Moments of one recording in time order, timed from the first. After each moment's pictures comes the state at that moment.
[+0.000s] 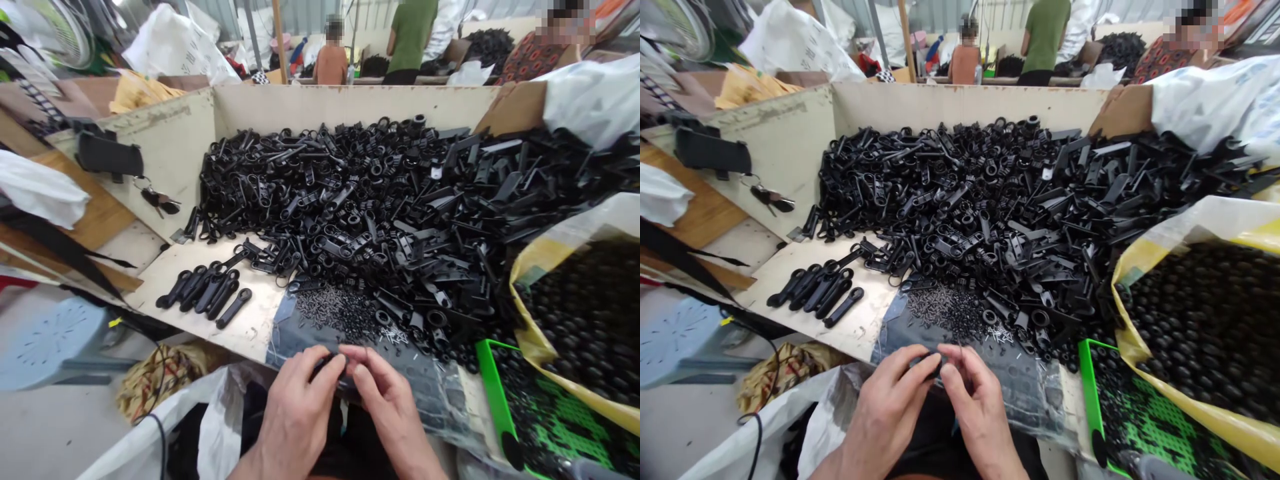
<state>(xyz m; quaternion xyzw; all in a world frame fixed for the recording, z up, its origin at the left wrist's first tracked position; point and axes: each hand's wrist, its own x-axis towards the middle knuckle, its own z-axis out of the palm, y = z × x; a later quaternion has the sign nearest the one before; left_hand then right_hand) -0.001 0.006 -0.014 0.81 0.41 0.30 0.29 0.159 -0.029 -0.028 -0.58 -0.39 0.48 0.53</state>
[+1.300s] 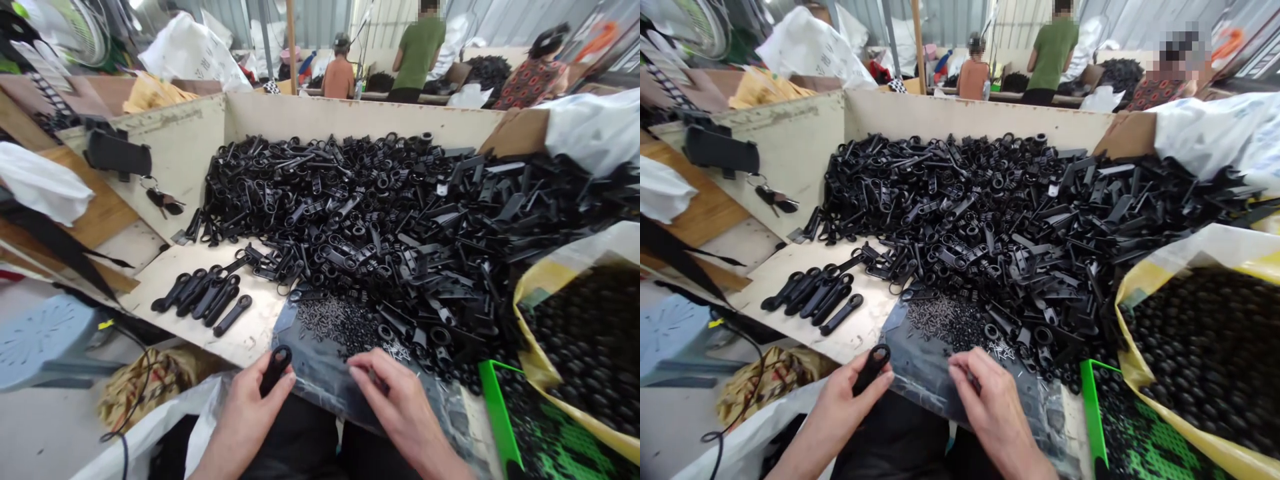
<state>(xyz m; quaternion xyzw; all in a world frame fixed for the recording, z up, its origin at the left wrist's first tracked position) -0.046 0.037 -0.017 0.56 0.60 0.26 0.50 0.193 -0.011 -0.018 -0.62 -0.64 0.30 0.34</state>
